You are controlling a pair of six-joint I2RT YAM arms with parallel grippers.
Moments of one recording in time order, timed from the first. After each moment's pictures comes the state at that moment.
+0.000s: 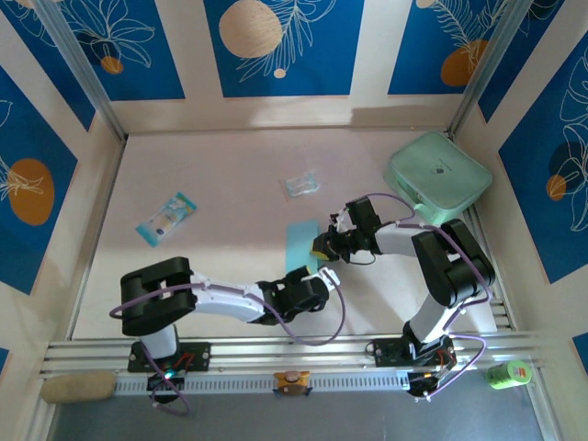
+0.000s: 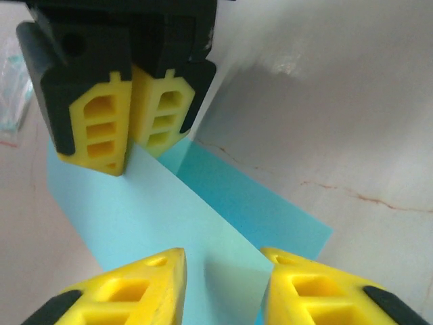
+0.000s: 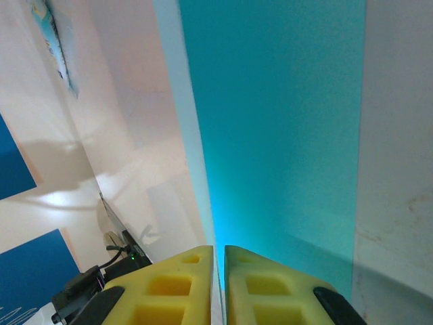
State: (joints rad) left arm -1.32 1.72 0.82 0.03 -0.60 0.06; right arm 0.40 1.68 0.71 -0.03 -0.78 0.85
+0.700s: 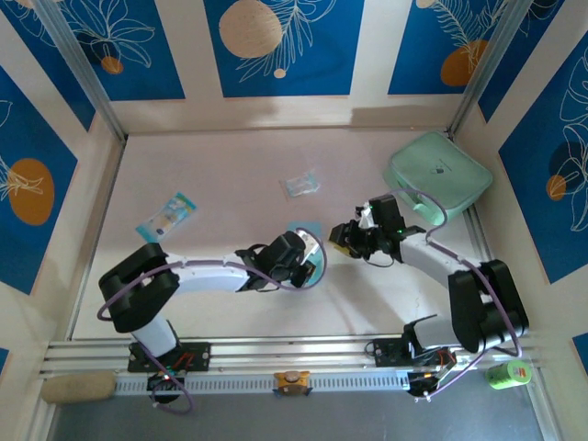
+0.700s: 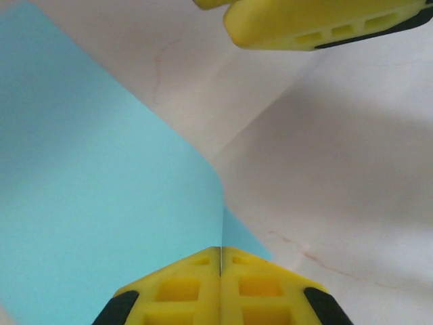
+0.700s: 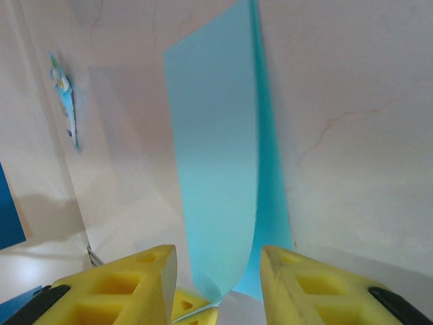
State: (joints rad) left arm -1.01 1.64 0.83 0.03 0.07 -0.34; right arm 0.30 1.34 0.64 -0.21 -0.60 0.83
